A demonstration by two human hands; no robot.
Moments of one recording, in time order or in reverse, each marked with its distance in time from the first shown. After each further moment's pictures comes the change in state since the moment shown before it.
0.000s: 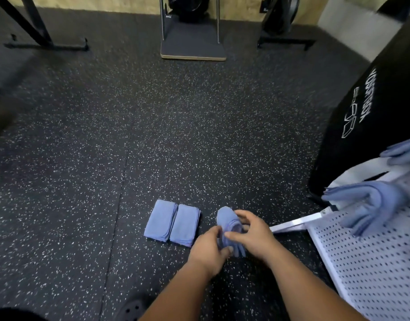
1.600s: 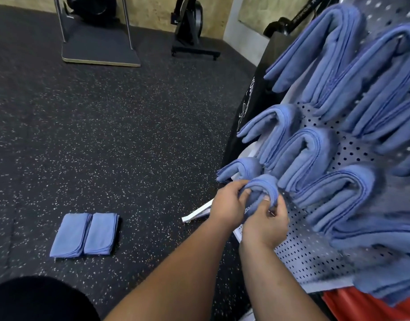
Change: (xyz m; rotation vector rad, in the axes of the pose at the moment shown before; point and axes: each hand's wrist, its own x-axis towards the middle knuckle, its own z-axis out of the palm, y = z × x) left_hand -0.026 0.279 0.114 -0.288 -0.027 0.541; right_hand -0.153 0.011 -0.152 0.554 1.499 0.061
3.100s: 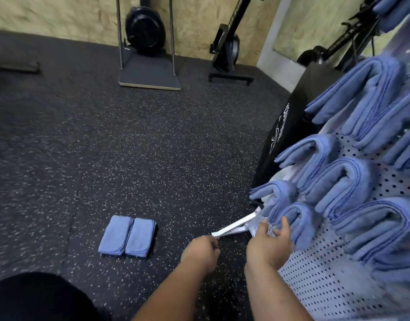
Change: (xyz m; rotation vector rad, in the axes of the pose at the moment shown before) left_hand -0.092 -0.100 -0.097 0.491 -0.165 -0.469; right_hand -0.060 -0.002 0.013 -0.167 -0.264 0.012
